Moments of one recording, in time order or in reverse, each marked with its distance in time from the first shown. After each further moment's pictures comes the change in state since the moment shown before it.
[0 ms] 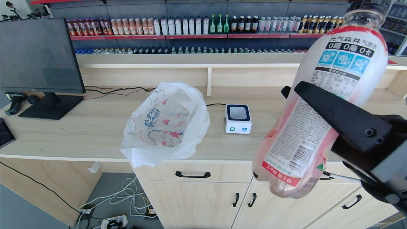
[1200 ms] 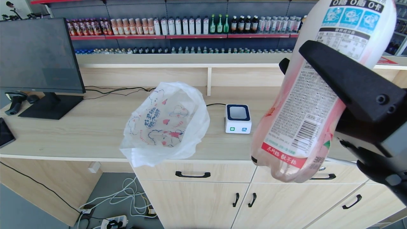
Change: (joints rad) left arm -0.001 0.000 0.000 0.000 0.000 -0.001; right arm 0.028 0.026 -0.109 0.001 -0.002 0.022
